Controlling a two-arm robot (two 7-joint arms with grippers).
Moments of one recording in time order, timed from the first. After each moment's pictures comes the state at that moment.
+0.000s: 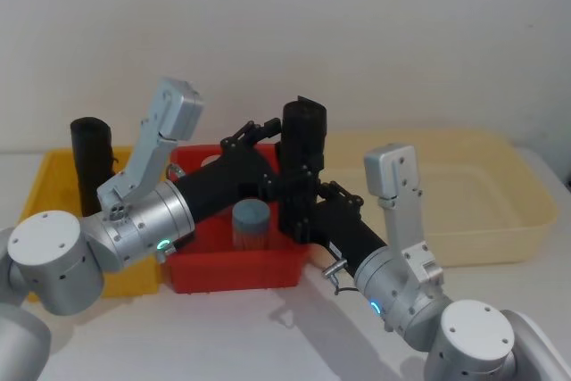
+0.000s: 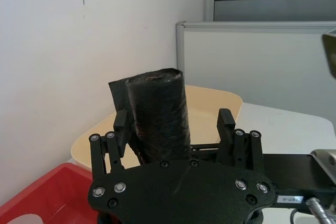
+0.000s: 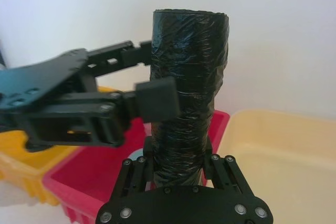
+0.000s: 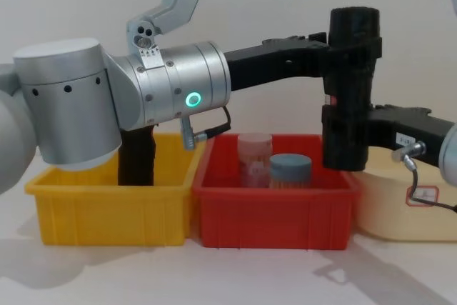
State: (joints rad) left arm -0.67 0.13 0.55 -1.16 -0.47 -0.06 -0.70; right arm 0.19 0.15 -0.26 -1.59 0.16 0.11 0.18
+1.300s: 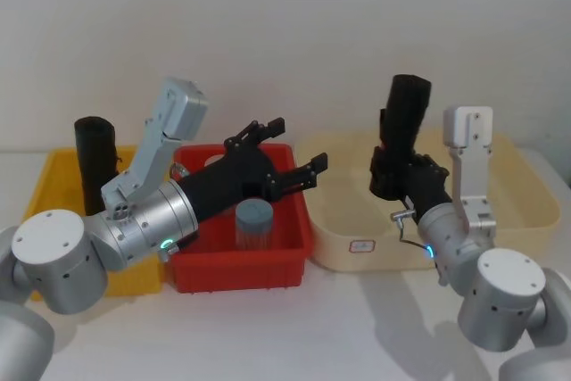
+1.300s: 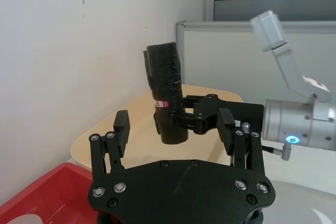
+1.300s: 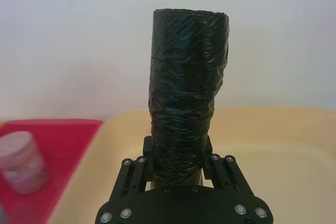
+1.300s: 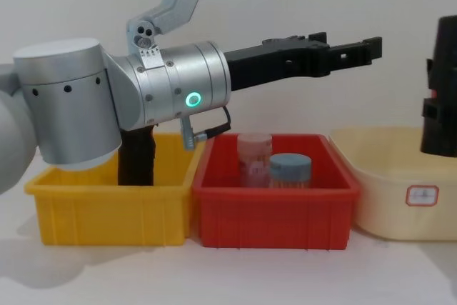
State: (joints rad) left arm -0.67 0.13 0.55 -1.16 -0.47 -0.06 -0.70; right arm 0.33 0.10 -0.08 -1.42 0.14 0.19 0.01
